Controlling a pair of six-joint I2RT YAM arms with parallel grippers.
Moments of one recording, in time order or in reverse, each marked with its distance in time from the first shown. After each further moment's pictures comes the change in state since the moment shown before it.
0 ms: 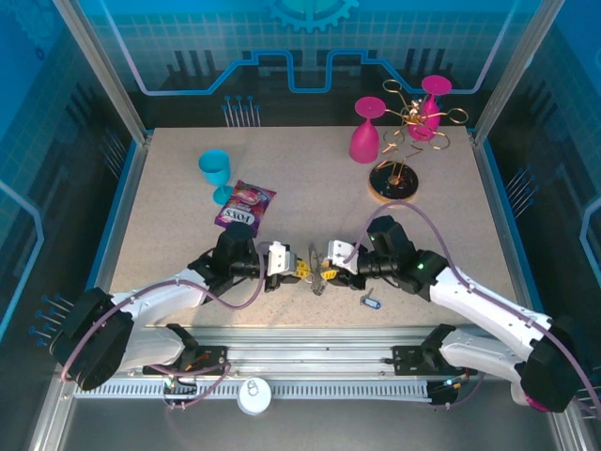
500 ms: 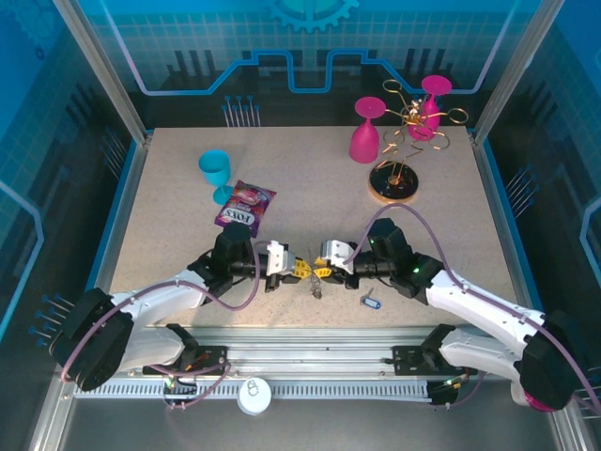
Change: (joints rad) left arm 0.000 -0.001 -0.005 0.058 0.042 -0.045; right arm 0.018 0.030 -0.023 0.172 -0.024 0.028
